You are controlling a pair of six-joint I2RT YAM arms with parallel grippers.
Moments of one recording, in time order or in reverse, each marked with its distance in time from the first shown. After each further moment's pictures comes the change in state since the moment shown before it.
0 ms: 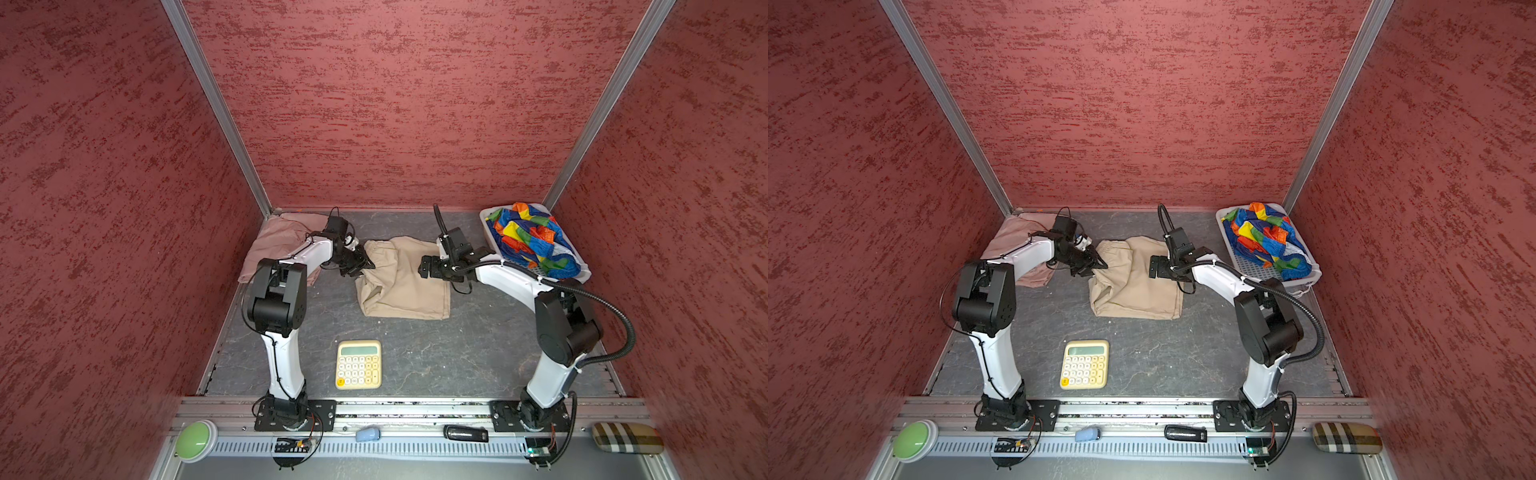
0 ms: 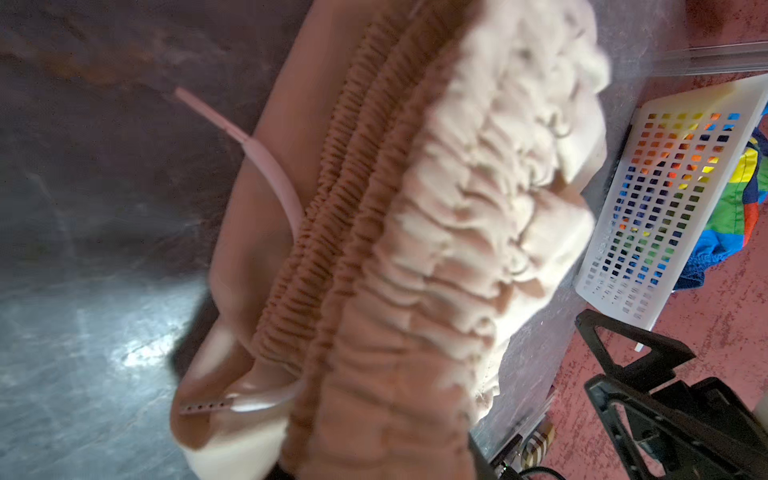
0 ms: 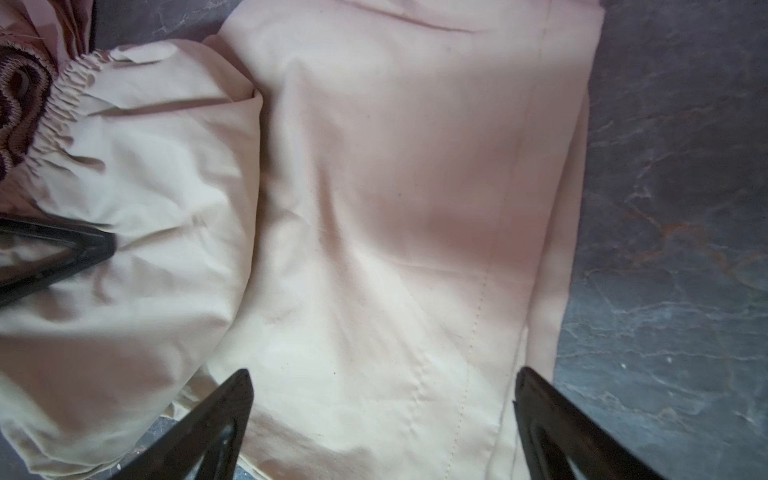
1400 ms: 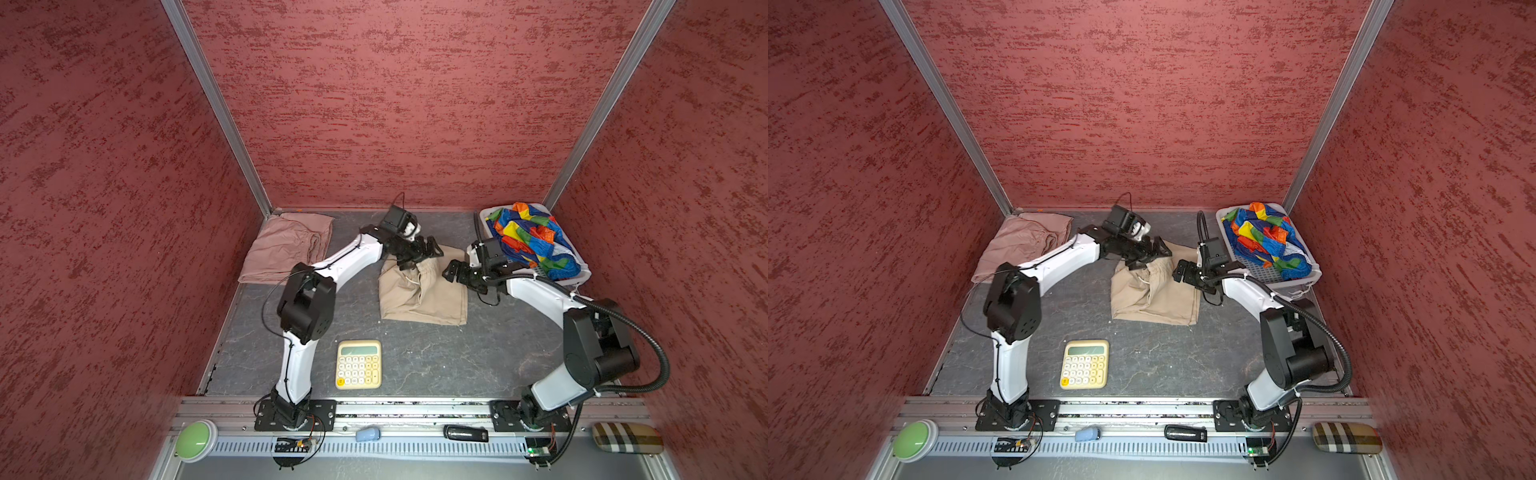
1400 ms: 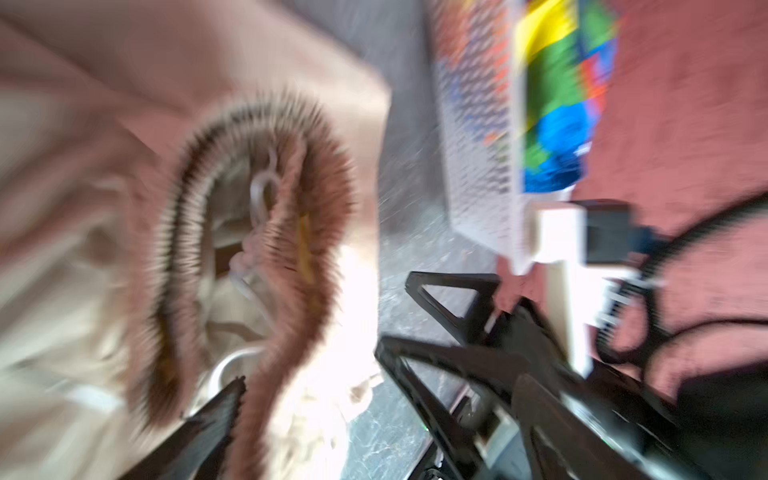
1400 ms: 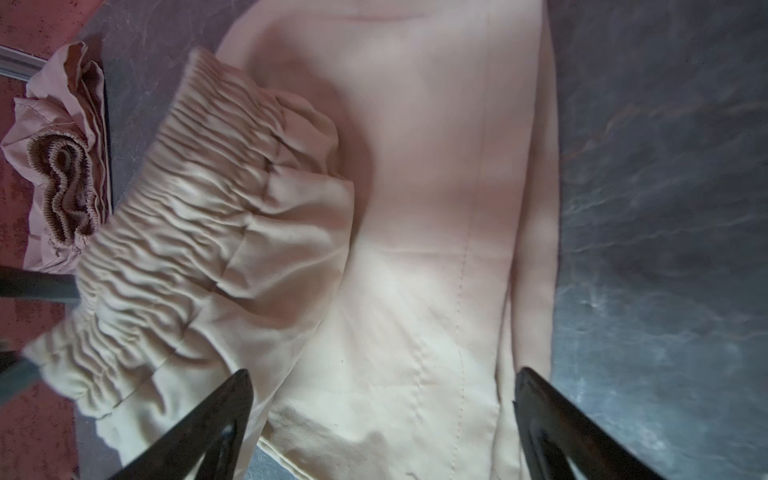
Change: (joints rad) left arm -0.314 -0.052 0.218 0.135 0.005 -0.183; right arm -0.180 -0.205 -0.198 0.052 -0.109 0.044
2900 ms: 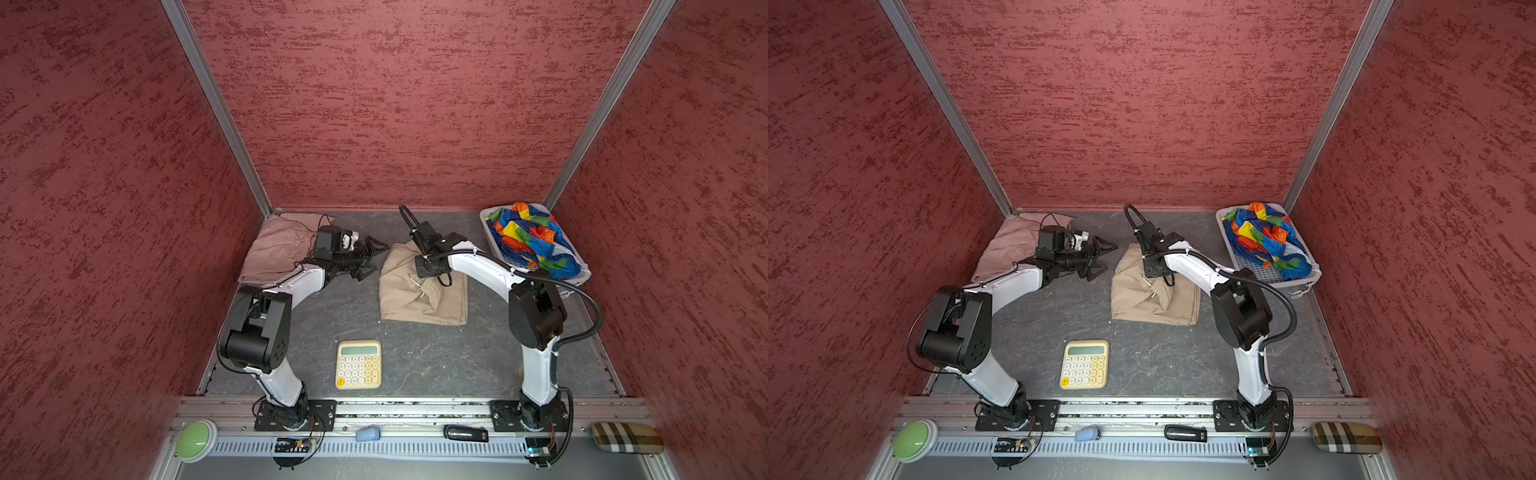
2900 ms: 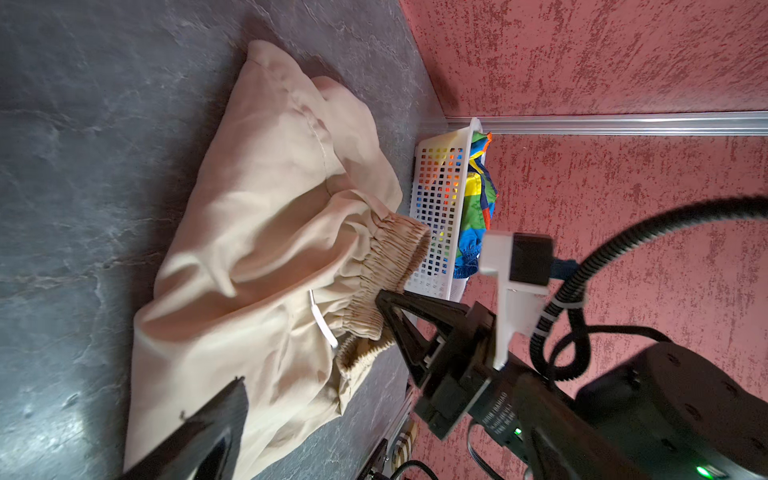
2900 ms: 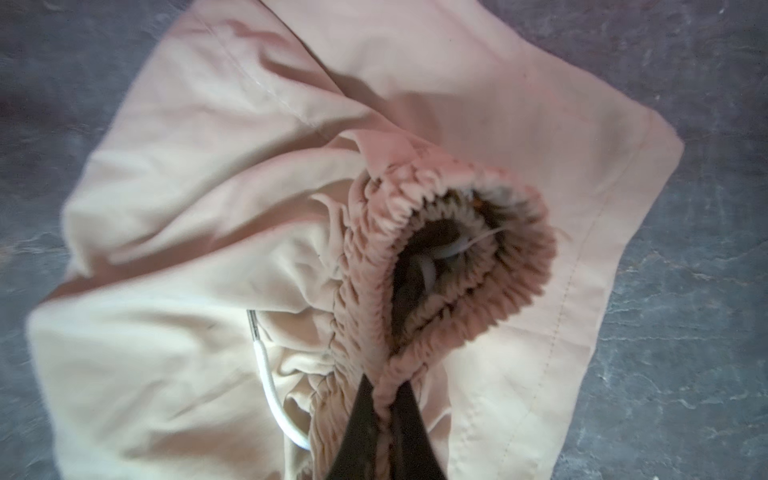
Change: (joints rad) left arm 0.299 -0.255 -0.686 0.601 0.219 -0.335; right arm 0.304 0.361 0.564 -0.424 0.407 -0.140
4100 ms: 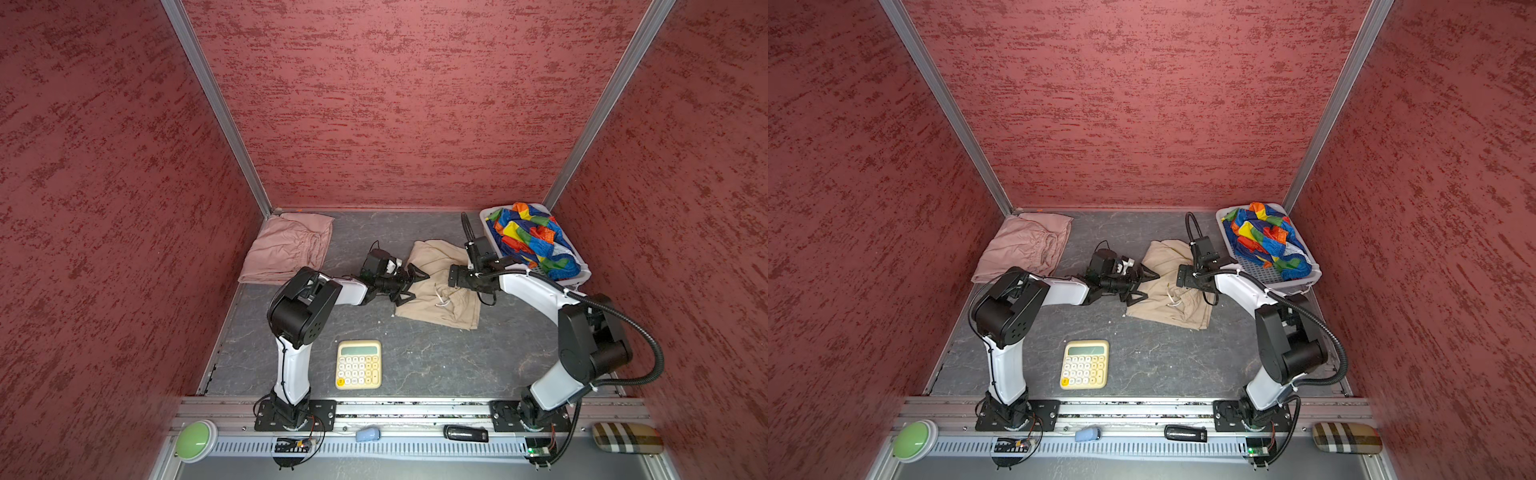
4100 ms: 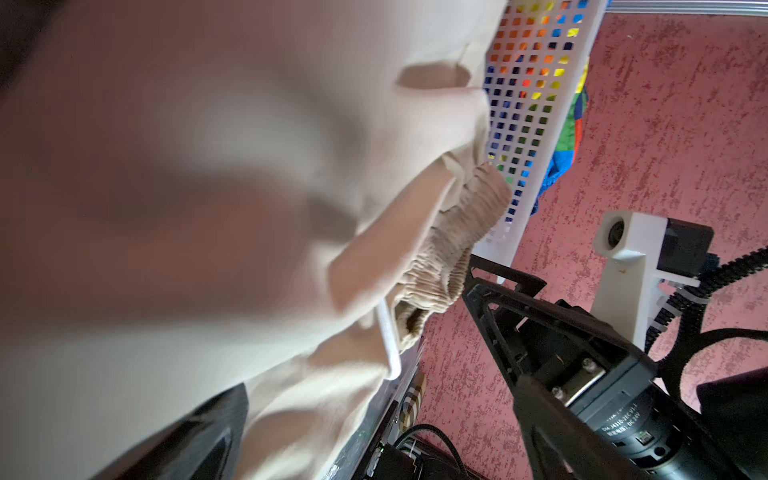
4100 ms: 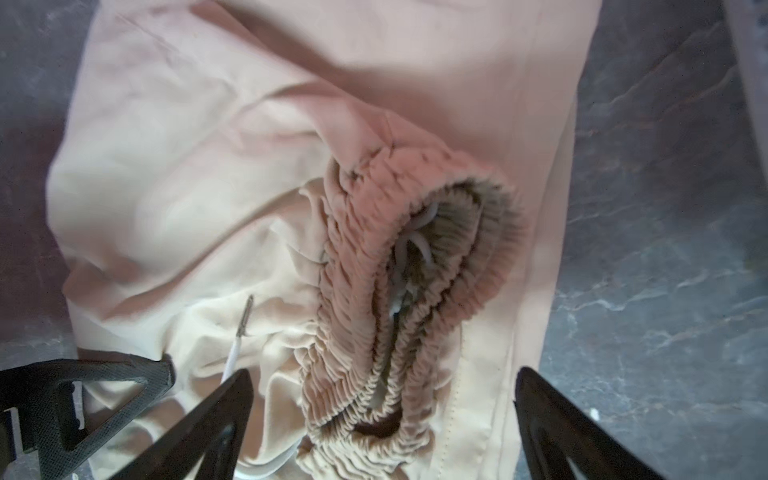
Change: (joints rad) left arm -0.316 0.292 -0.049 0.334 -0.068 -0.211; right arm -0.229 -0.296 -0.563 0.294 -0.168 0.073
